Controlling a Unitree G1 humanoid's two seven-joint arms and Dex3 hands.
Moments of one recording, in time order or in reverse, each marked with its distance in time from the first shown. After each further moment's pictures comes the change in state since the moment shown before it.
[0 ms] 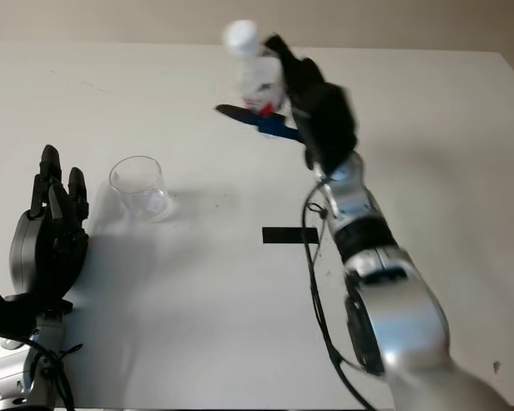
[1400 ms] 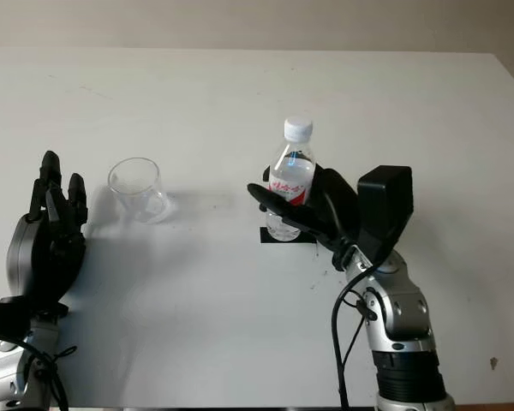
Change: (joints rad) left arm 0.021 0.016 0.021 -0.012 -0.022 0.038 -0.024; right arm 0.484 0.018 0.015 -0.677 0.123 0.597 0.057
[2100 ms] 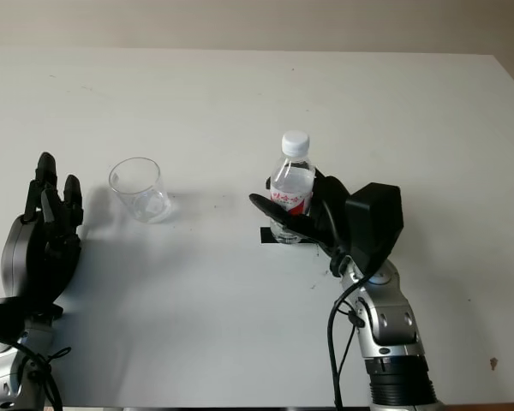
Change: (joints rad) left arm 0.001 0.015 0.011 0.001 -0.006 0.013 -0.004; right arm 0.039 0.030 0.017 0.077 -0.097 -0.212 -0.001
